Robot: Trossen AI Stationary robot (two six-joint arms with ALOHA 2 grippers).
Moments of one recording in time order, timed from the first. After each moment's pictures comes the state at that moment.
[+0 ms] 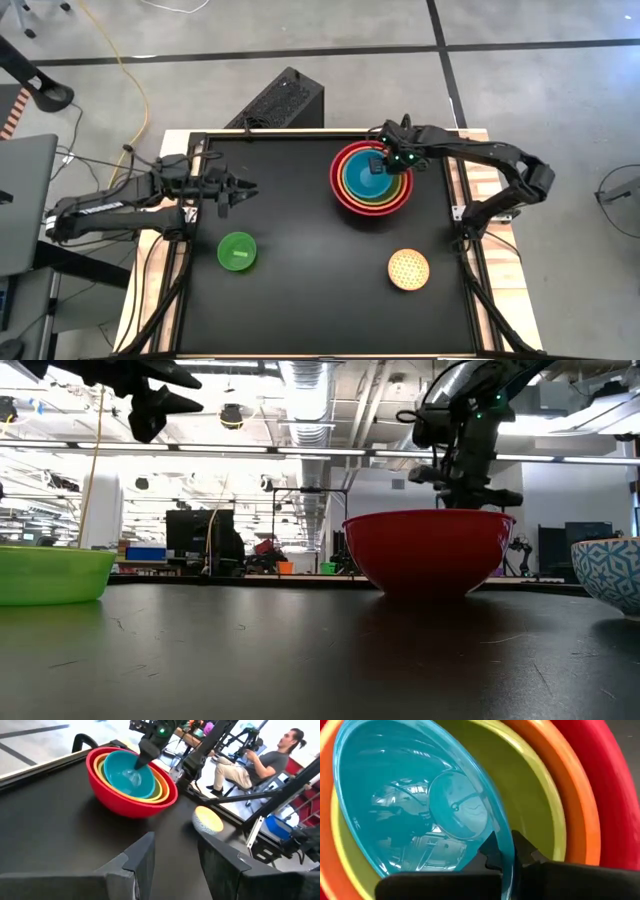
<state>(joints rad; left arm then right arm) 0.27 0.57 0.61 -0.20 0.13 -0.48 -0.58 1.43 1.05 -0.83 -0.03 0.84</state>
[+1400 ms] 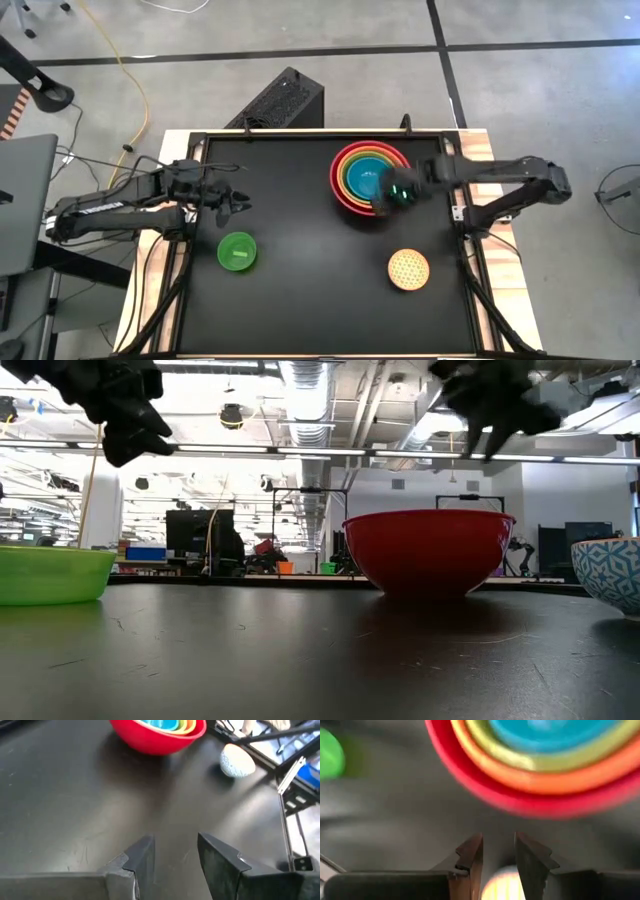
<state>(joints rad) 0.27 0.57 0.61 -0.51 0.15 -0.41 0.00 1.26 1.21 -1.12 0.02 1.19</state>
